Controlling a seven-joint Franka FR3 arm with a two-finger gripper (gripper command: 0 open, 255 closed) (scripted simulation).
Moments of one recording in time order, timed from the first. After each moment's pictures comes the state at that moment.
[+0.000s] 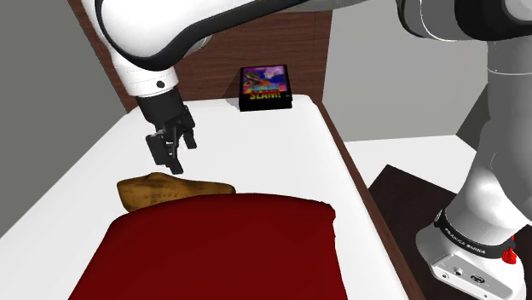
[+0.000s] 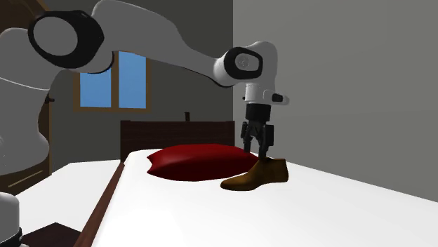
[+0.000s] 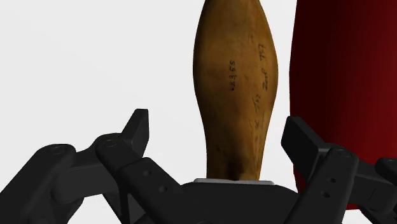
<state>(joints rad) 0.35 0.46 0.36 -1.37 -0.10 1.73 -0.04</state>
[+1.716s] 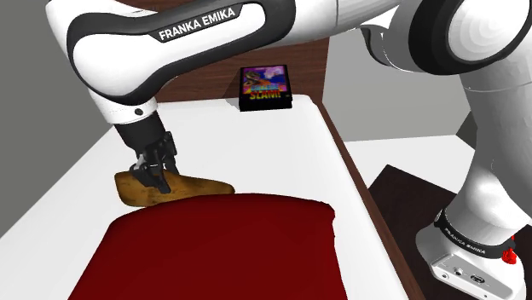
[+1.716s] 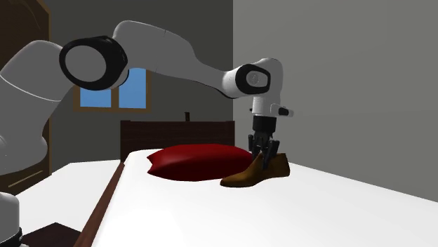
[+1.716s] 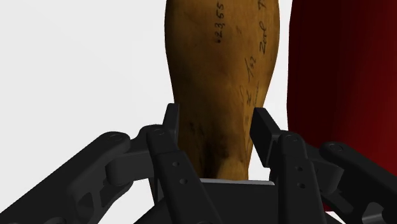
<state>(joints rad) 0.43 0.63 0.37 -1.20 -0.14 1.72 -0.04</state>
